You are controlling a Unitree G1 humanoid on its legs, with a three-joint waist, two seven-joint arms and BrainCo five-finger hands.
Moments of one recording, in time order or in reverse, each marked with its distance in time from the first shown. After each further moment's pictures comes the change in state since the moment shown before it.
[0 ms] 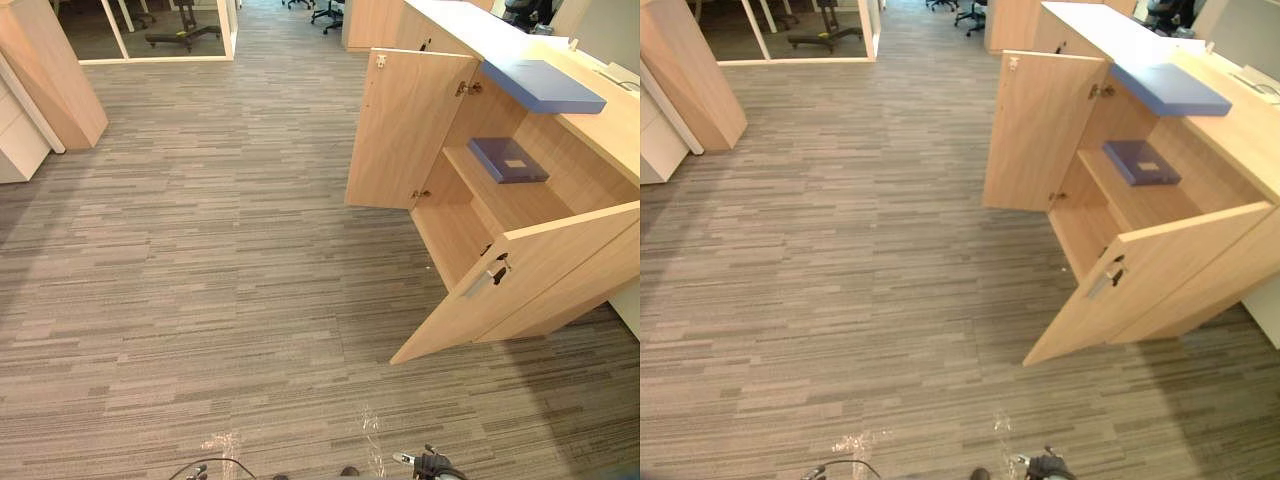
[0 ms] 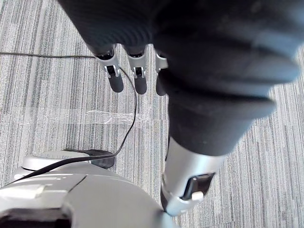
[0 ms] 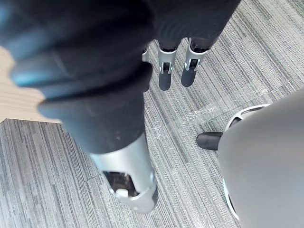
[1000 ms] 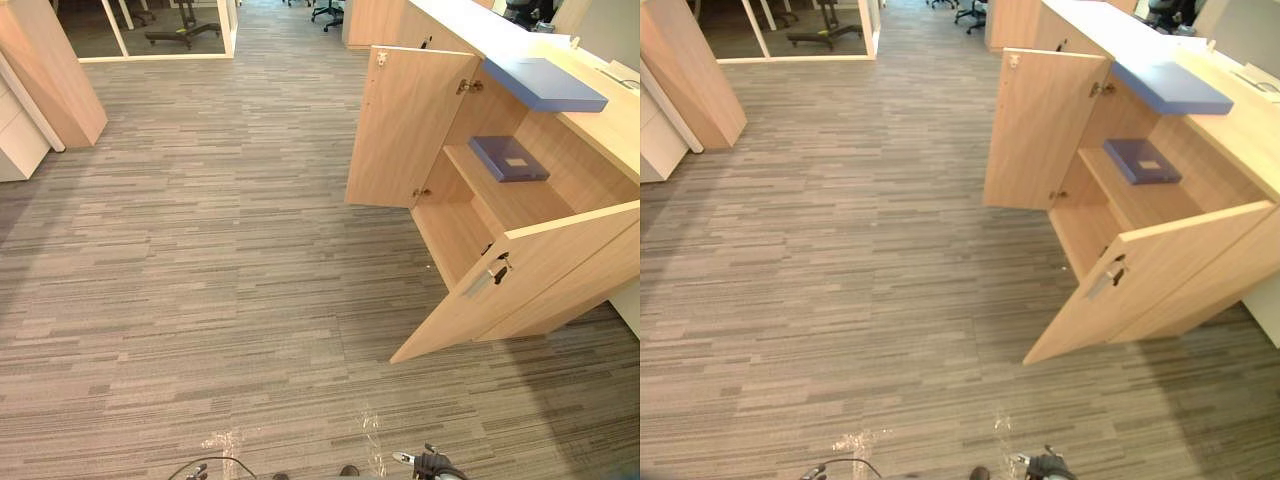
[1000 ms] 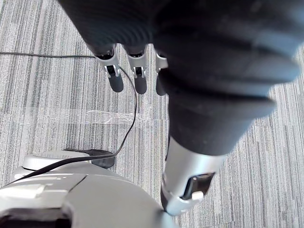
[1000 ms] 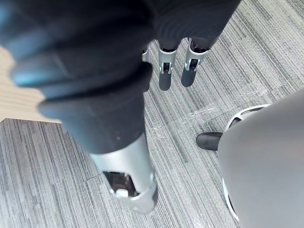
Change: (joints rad) left arm -0.001 0.000 0.001 0.000 0.002 0.000 0.000; right arm -0.001 0.000 0.003 -0.001 0.000 -0.001 0.000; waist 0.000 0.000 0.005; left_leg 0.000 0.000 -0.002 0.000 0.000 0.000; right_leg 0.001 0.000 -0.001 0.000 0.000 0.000
